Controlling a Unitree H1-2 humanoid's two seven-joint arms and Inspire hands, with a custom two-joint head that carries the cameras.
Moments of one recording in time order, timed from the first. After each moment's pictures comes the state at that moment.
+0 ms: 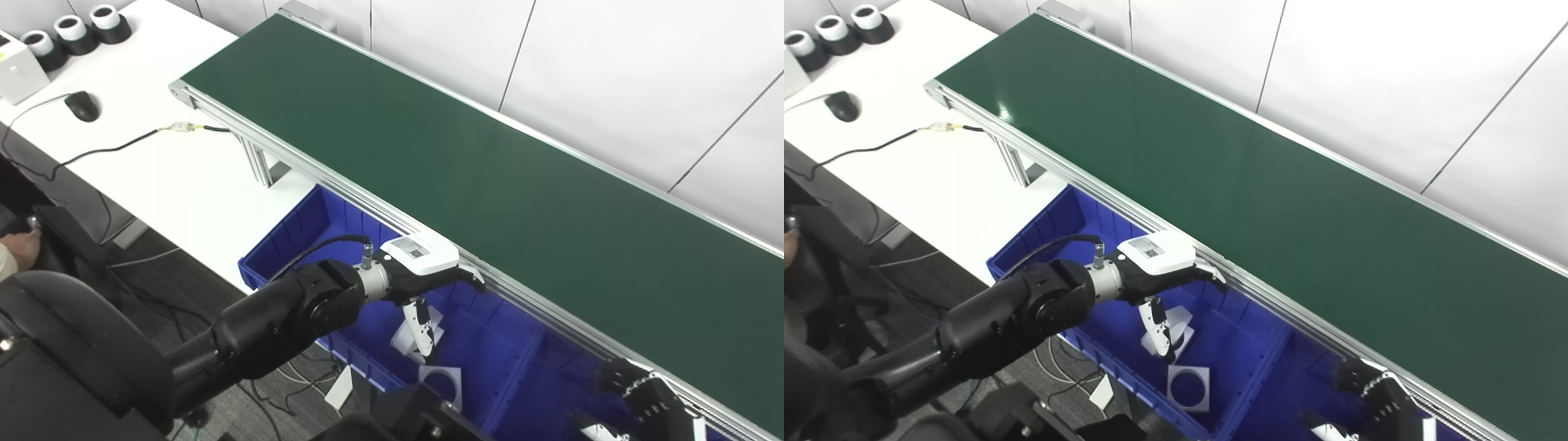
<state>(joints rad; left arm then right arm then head) 0.13 0.38 -0.31 -0.35 0.88 0.11 -0.45 0.12 -0.14 0.17 0.22 0.07 -0.42 0.22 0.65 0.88</state>
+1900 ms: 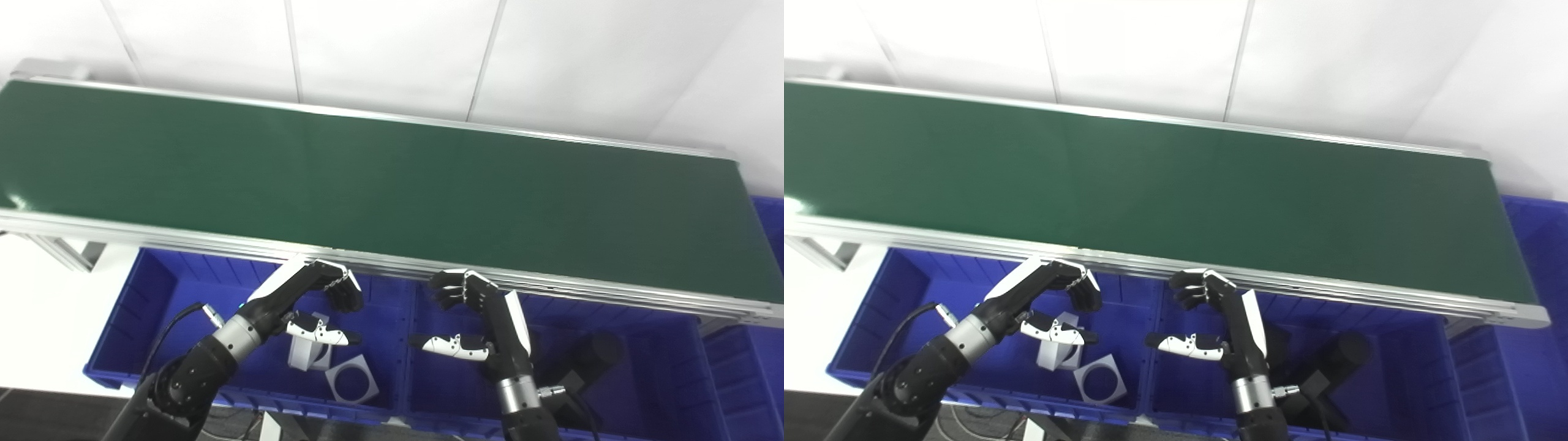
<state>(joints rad) 0.13 0.27 -0.21 0.01 0.27 -0.25 -0.25 0.13 0.03 0.21 0.23 -0.25 -0.42 0.02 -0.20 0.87</state>
